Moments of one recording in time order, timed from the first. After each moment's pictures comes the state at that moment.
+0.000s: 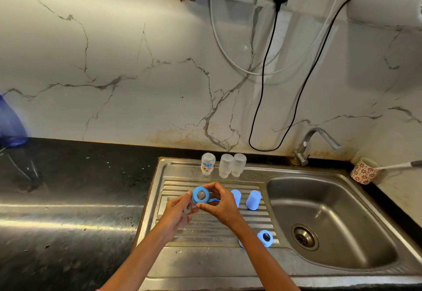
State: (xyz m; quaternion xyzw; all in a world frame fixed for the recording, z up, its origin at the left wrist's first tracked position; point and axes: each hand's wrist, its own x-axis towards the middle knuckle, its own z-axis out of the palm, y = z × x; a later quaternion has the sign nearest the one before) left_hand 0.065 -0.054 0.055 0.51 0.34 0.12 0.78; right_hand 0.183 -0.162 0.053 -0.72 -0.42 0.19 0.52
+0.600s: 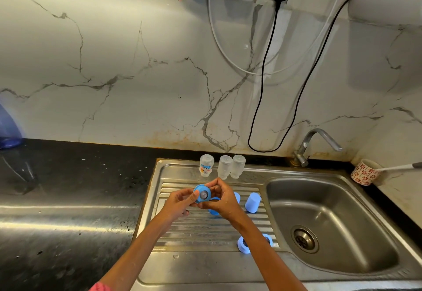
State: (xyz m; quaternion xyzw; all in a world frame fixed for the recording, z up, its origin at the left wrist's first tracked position) left_hand 0.079 -0.042 0.072 0.67 0.25 0.13 0.69; right_hand 0.205 -0.154 0.059 -0.69 -0.39 0.24 0.56
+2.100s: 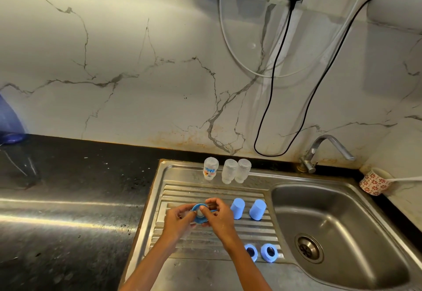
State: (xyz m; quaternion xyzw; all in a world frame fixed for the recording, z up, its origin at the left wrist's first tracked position) left_hand 0.093 -0.040 0.013 0.59 0.32 0.21 0.71; right_hand 0.184 -0.138 0.022 -0.74 -0.25 0.23 0.58
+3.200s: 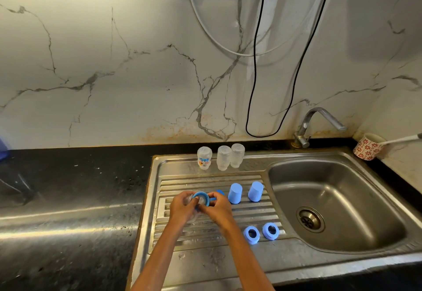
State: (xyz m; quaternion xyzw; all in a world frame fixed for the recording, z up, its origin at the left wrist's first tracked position) left_hand 0.120 -0.040 0.018 0.69 0.41 0.17 0.57; right_hand 0.183 -0.136 0.019 -0.76 -0.17 0.28 0.56
